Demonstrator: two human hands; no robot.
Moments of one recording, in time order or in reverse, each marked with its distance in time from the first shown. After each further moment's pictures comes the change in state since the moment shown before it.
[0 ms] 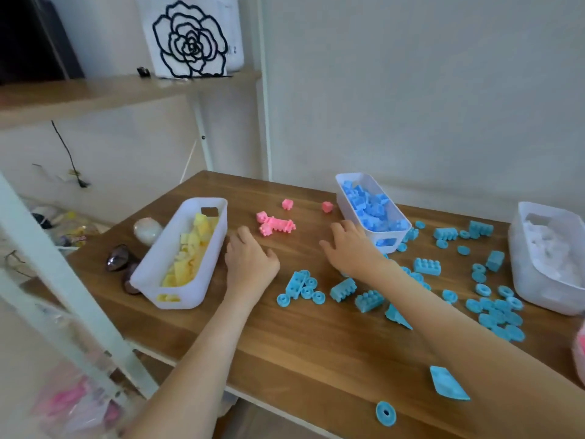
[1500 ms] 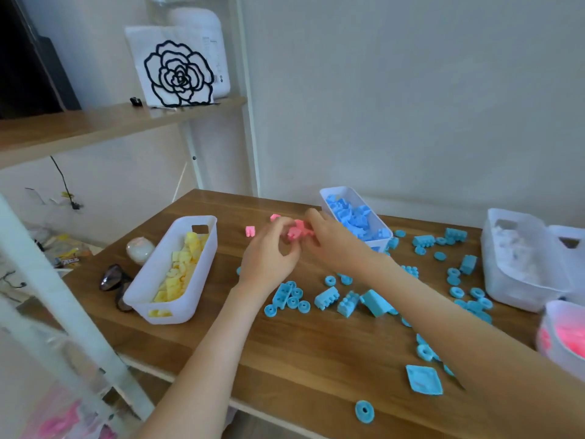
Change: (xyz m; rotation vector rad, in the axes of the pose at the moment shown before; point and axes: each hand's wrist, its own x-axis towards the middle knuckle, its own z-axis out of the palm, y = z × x) left_hand -0.017 0.058 -0.032 -0.316 -0.028 0.485; right_hand -0.015 -0.017 -0.050 0.278 0.100 -0.286
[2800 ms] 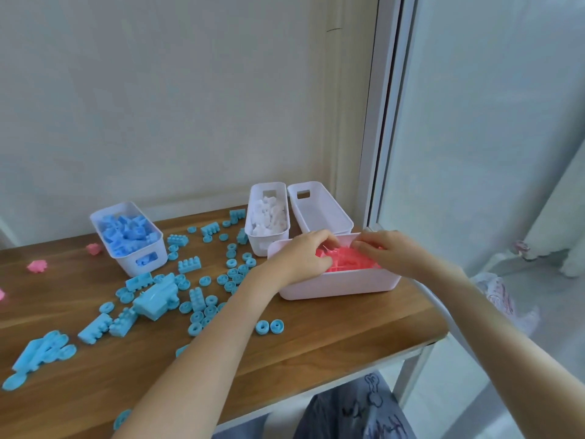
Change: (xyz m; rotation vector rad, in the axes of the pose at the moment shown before) left_hand -0.062 0.304 0.207 -0.207 -0.965 0.454; right_hand -0.355 0.184 -0.195 -0.263 0.107 0.697
